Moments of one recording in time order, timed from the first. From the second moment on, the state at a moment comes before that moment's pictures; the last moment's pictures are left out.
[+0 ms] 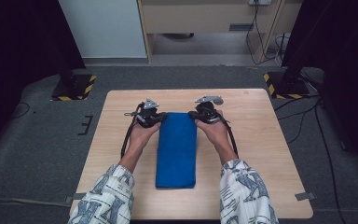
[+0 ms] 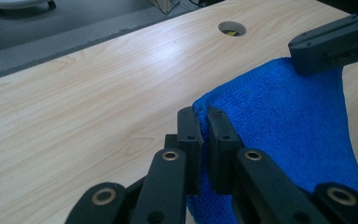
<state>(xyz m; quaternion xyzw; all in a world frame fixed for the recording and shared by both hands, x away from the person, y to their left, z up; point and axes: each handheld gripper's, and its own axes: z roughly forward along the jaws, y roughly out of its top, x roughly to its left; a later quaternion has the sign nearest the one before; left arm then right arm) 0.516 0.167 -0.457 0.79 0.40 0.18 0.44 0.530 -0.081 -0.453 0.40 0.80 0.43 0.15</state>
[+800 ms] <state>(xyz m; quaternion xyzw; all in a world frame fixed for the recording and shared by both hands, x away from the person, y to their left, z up) 0.518 0.175 -0.446 0.77 0.38 0.20 0.46 0.532 -0.076 -0.443 0.39 0.79 0.44 0.16</state>
